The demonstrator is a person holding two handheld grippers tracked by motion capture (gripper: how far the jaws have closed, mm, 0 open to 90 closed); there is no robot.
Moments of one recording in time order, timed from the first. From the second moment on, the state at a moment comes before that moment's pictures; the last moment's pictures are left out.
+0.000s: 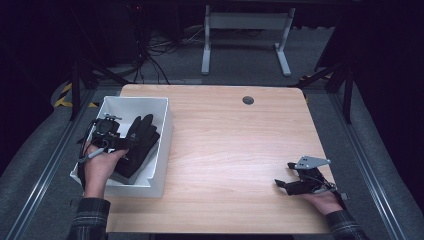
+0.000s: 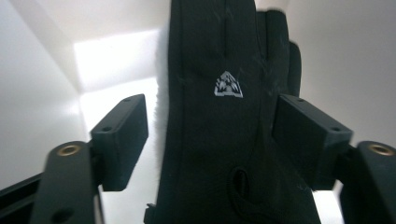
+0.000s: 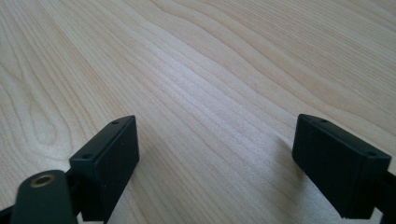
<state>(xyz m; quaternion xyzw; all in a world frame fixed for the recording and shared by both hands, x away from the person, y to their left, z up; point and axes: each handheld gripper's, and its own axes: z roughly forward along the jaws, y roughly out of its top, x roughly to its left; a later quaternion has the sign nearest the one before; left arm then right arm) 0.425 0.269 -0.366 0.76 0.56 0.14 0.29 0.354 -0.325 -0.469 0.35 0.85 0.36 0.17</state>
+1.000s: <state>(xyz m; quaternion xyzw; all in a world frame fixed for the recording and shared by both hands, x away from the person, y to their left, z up) 0.415 0.201 -0.315 0.80 0.46 0.12 0.37 0.353 -0.325 -0.469 0.35 0.85 0.36 0.17</state>
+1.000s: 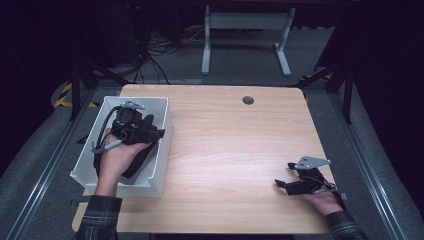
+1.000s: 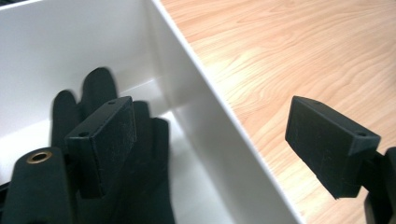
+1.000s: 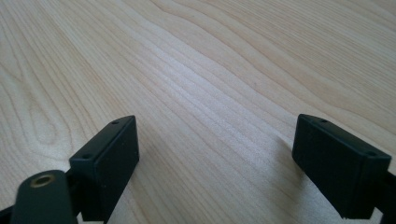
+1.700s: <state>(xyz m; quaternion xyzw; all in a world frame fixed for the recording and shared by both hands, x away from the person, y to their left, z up) 0.398 0.123 -0.317 0.83 0.38 0.09 0.40 0.353 -0.325 -0.469 0.35 0.85 0.36 0.17</state>
